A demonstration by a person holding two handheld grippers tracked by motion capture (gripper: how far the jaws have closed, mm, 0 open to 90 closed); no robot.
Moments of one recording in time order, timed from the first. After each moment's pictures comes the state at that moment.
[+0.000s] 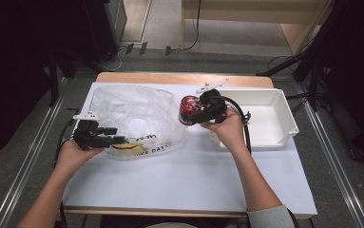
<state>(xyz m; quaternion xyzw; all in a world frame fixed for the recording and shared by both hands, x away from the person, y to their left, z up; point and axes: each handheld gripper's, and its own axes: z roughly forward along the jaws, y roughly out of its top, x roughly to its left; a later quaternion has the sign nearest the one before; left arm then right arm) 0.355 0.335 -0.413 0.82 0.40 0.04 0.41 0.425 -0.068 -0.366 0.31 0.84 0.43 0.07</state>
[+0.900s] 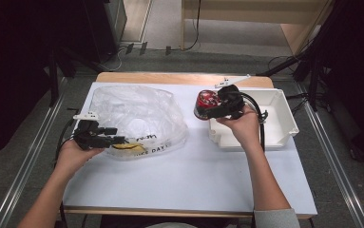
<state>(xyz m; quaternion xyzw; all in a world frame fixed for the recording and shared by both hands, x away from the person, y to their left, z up) 0.355 0.334 -0.413 0.82 0.40 0.04 0.41 0.431 -0.113 -0.357 0.35 0.83 0.43 0.09</state>
